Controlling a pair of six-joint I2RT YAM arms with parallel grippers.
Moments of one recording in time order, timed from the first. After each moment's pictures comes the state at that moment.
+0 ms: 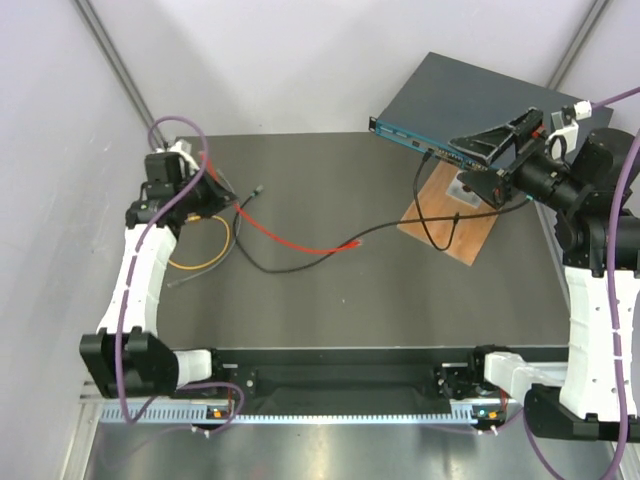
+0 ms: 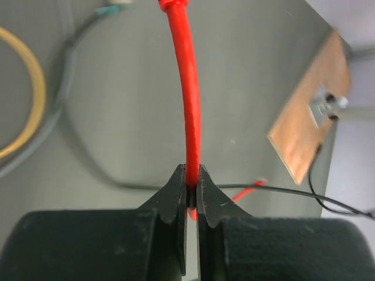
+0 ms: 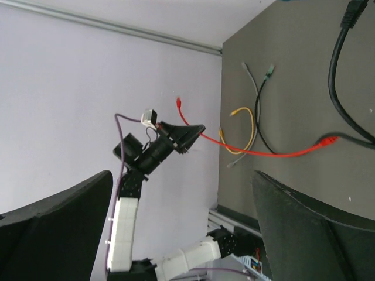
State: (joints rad) left arm 0.01 1.25 1.25 -0.60 0.33 -0.60; right arm -0.03 1.06 1.63 -0.79 -0.63 1.06
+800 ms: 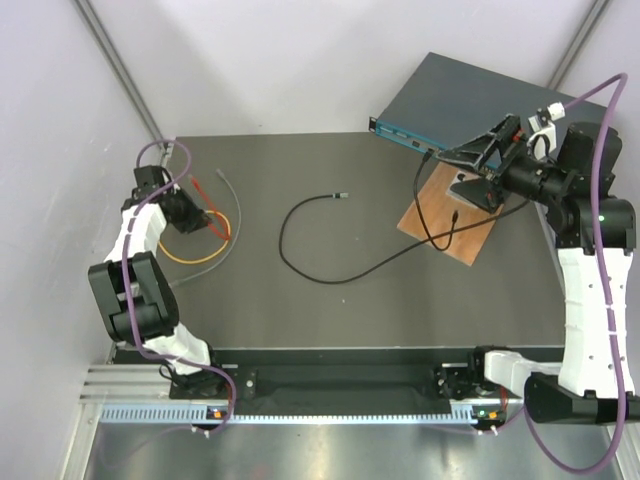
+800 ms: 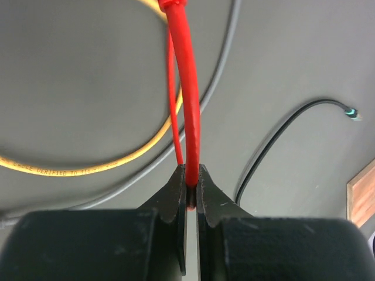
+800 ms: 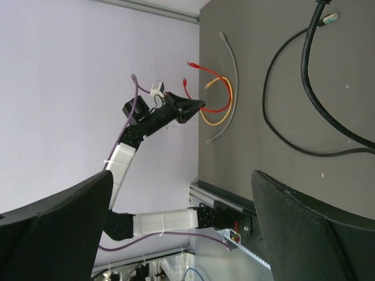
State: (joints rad) left arm 0.29 1.62 1.21 -0.55 0.33 -0.47; right arm -0.03 1.13 1.62 -0.89 -0.70 0.93
